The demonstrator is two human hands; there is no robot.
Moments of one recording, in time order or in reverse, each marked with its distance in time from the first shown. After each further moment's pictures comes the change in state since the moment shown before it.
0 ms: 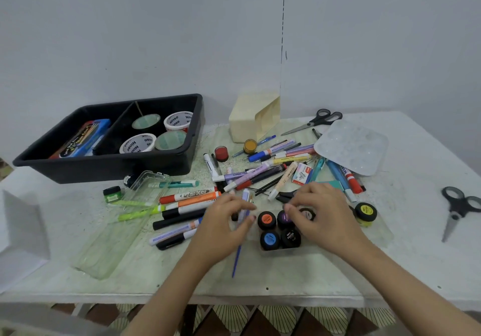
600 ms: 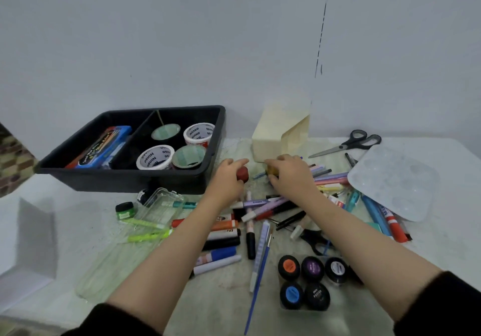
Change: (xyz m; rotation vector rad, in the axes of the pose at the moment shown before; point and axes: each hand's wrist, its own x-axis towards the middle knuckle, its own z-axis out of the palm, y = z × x) left_hand 0.147 -0.064 -0.028 0.180 -0.003 -0.330; right_hand 0.178 0.010 0.088 -0.321 -0.167 -0.082
